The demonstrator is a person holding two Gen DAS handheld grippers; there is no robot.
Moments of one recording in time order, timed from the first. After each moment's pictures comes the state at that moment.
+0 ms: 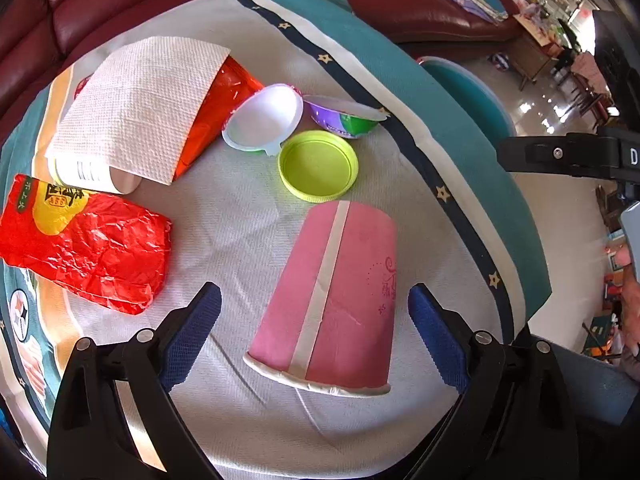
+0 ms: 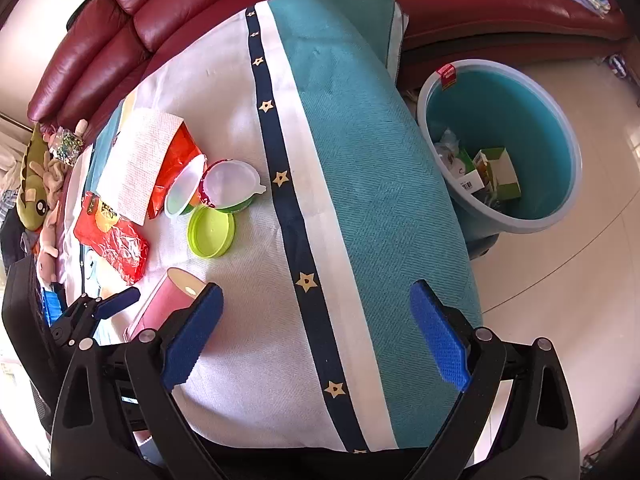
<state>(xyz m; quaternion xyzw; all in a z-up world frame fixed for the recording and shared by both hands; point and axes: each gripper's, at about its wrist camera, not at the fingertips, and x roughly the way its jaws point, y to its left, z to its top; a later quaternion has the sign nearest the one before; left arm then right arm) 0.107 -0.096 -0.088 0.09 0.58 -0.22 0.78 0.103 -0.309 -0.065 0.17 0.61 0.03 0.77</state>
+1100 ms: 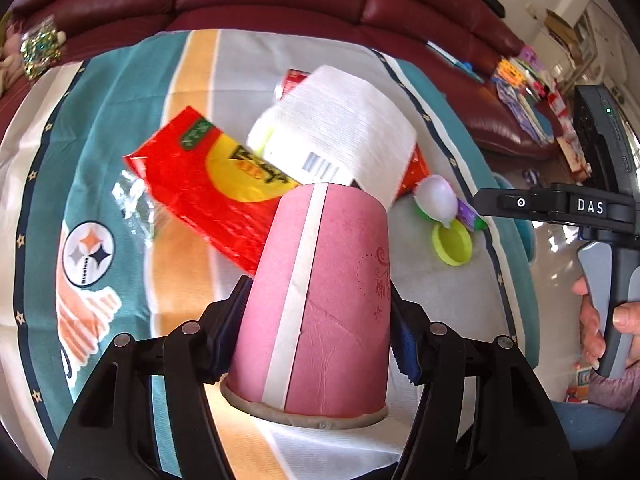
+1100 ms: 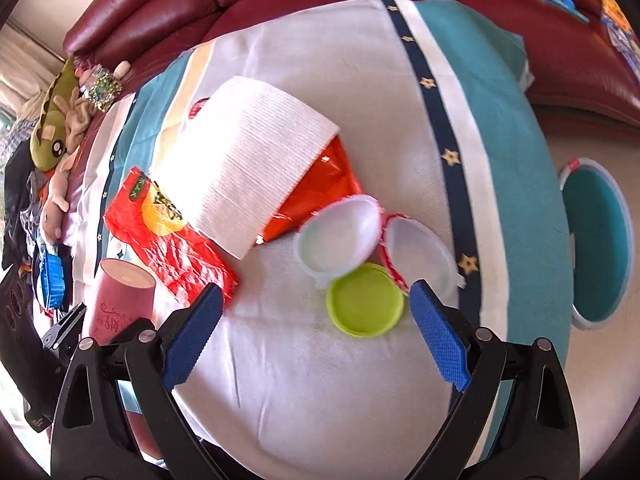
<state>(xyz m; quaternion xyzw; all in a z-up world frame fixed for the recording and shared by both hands) 0.114 0.076 -0.052 -0.08 0.53 -0.12 0.84 0.185 -0.159 -0.051 0.08 0.61 0.13 0.78</state>
